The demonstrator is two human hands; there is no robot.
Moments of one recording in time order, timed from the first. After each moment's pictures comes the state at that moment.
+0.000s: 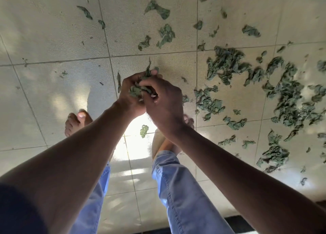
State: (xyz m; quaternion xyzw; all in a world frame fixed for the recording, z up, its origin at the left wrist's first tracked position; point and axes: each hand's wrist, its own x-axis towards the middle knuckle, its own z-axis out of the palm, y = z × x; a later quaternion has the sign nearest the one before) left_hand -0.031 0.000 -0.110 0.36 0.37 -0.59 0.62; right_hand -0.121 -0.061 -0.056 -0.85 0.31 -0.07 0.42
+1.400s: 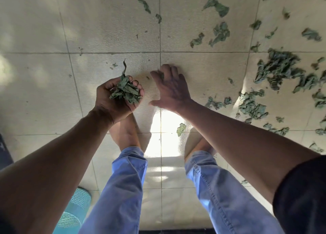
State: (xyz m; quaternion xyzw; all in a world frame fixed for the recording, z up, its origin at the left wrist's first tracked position) left_hand 0.050 0.185 -0.114 0.28 0.44 -0.50 0.69; right_hand -0.044 0.012 -0.162 -0.95 0.08 0.26 0.15
